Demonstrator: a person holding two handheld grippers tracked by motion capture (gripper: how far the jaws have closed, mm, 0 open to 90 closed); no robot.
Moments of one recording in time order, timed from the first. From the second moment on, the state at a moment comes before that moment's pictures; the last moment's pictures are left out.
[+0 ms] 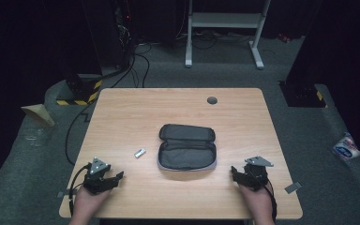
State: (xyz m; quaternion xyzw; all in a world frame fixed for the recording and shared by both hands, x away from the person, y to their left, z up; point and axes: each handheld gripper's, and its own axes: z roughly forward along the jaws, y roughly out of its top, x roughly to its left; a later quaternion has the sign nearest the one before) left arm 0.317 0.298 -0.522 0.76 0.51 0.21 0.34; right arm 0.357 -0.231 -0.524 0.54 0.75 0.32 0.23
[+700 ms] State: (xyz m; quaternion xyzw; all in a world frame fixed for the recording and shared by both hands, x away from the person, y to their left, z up) left arm 0.340 0.274 -0.486 0.75 0.51 0.22 0.35; right arm 0.358 -0.231 -0.524 0.53 0.75 0.32 0.23
